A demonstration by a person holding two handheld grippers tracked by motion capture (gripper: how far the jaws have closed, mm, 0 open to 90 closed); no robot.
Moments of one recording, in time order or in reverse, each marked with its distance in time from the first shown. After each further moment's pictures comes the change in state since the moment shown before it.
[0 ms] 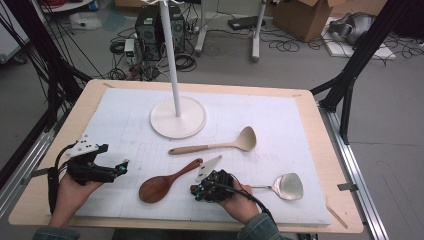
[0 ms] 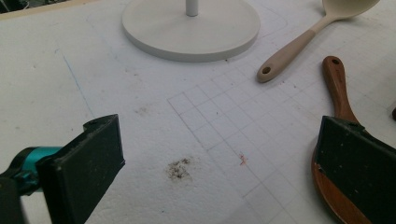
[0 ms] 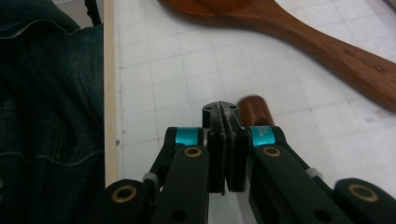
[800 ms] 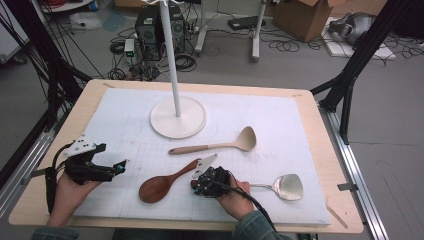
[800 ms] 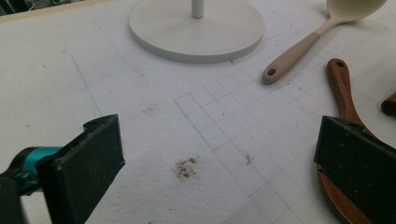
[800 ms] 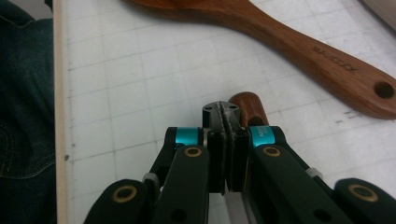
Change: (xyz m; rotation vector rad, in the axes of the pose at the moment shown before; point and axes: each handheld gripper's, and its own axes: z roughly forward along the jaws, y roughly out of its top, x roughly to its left) left arm 0.004 0.000 -0.003 -0.010 0.012 -0.012; right arm -0.010 0.003 0.010 0.030 -0.094 0.013
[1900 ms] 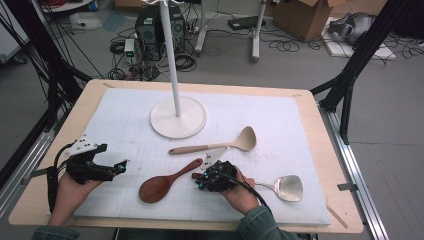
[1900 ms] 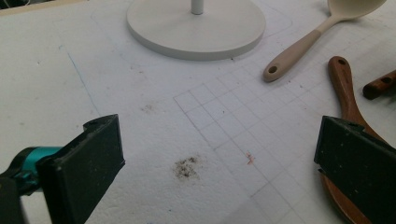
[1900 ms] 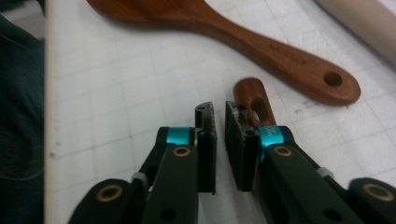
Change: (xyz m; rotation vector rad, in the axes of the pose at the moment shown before) left arm 0.002 -0.002 0.004 0.009 -0.011 -0.007; right arm -0.019 -0.008 -0.012 -0.068 0.021 0.053
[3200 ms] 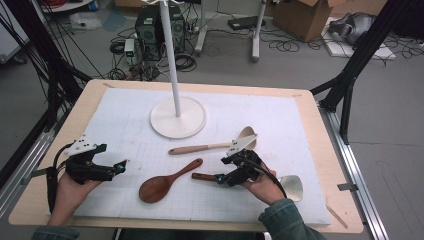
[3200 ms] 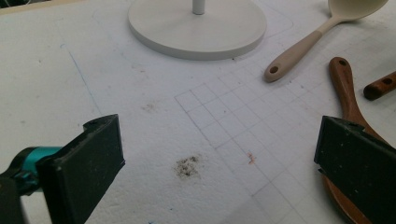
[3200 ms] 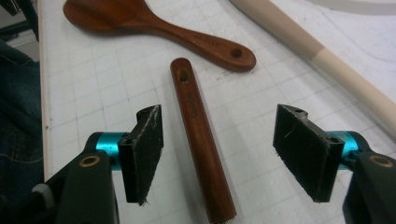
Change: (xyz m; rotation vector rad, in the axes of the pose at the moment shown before) left arm 0.002 -0.001 0.000 -0.001 0.002 -0.008; right arm -0.034 -0.022 -0.054 -0.043 -0.041 0.095
